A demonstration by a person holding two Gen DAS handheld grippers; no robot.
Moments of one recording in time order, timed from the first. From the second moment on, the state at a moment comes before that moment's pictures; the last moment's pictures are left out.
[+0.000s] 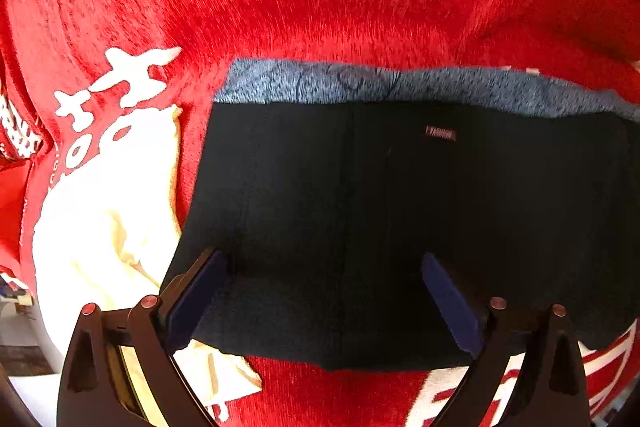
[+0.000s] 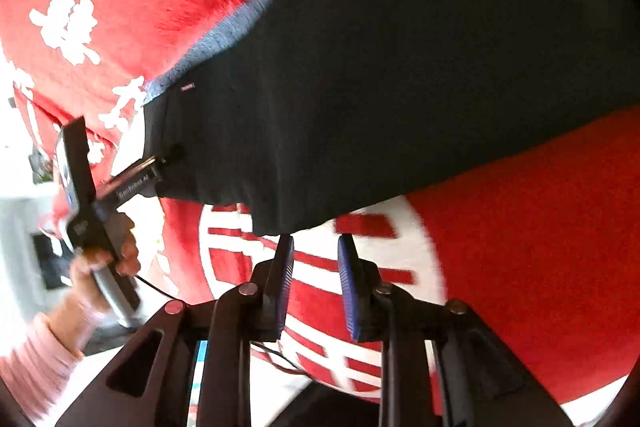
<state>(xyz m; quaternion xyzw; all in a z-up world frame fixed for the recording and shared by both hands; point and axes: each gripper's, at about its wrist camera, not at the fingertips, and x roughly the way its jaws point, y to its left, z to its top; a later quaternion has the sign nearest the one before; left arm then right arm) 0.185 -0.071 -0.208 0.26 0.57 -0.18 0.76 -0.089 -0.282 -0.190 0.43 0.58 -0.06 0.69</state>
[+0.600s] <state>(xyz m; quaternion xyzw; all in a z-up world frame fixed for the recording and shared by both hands) 0.282 -0.114 -0.235 0.21 0.58 -0.07 0.79 -0.056 -0.361 -0.199 0.32 0.57 -0.15 0.74</state>
